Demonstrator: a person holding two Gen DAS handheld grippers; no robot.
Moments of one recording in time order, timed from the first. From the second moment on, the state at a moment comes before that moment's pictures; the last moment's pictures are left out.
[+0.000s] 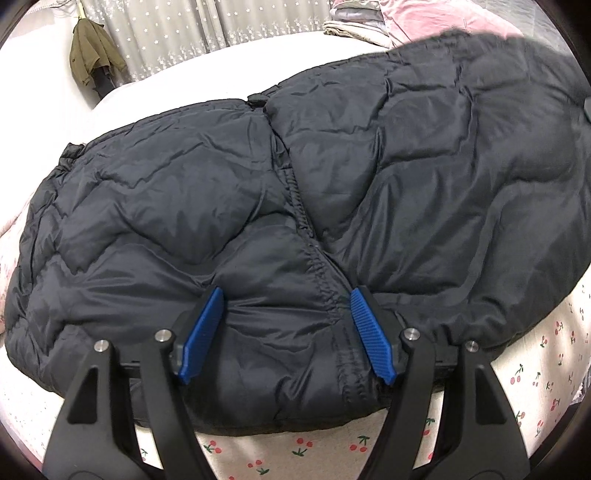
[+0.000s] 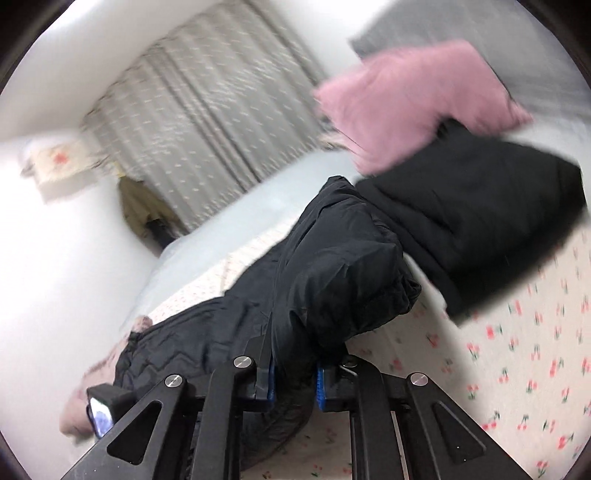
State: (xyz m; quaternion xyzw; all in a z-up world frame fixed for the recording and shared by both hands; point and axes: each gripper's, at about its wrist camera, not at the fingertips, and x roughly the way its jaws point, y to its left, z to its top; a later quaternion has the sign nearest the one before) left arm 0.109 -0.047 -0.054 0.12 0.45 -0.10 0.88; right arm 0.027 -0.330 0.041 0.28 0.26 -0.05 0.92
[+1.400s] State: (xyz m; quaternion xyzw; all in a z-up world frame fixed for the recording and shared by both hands) left arm 0.087 0.192 0.021 -0.15 0.44 -0.03 0.88; right arm 0.047 -0.137 0.112 -0.11 0.18 0.00 0.98
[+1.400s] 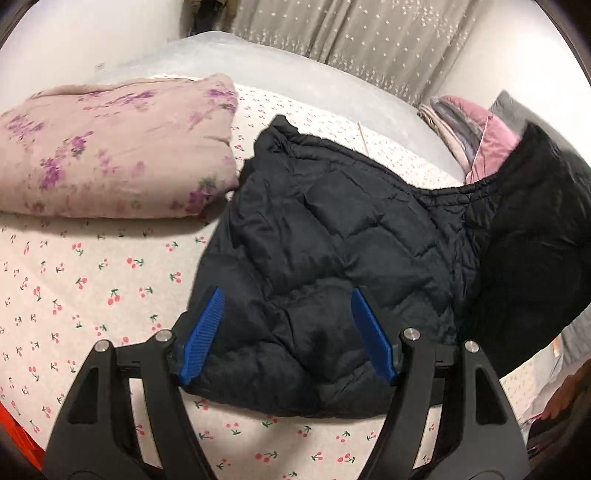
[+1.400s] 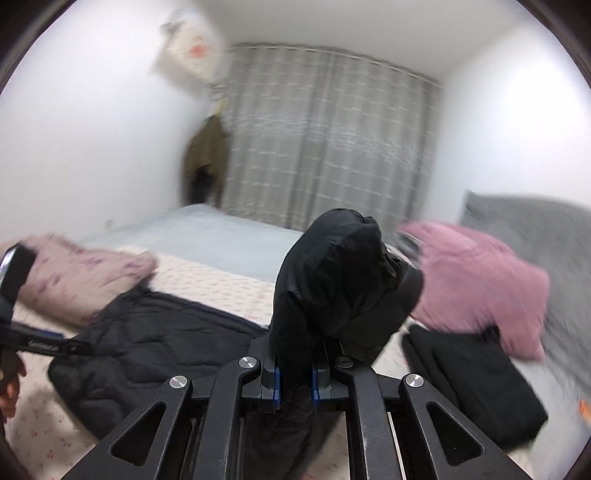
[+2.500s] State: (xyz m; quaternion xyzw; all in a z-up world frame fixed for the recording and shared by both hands) left arm 0.095 0.264 0.026 -0.24 0.43 -0.03 0.87; right arm 0.091 -0.030 0.031 -0.08 0.35 0.40 0.84
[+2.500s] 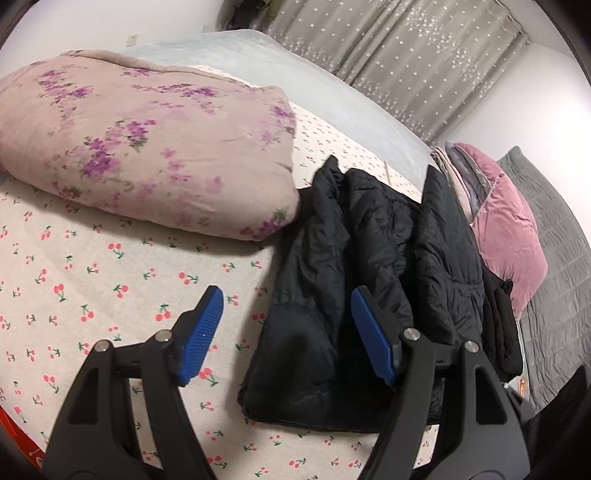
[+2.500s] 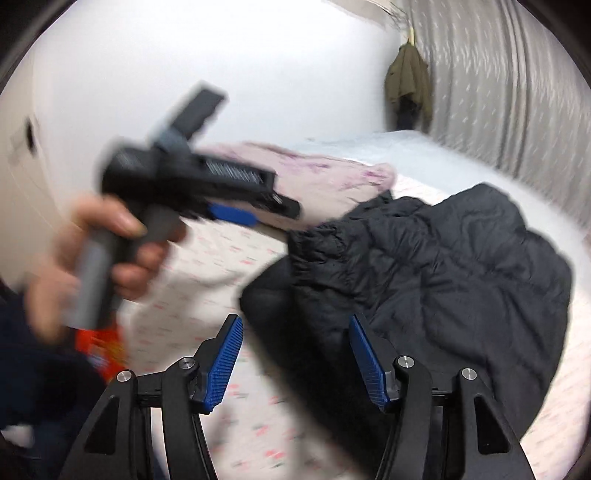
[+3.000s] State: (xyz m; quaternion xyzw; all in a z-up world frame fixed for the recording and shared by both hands) left arm 0.106 0.205 0.050 -0.21 0.40 -0.08 0.89; right arm 0.184 -0.160 0.016 0.14 0.42 0.19 0.88
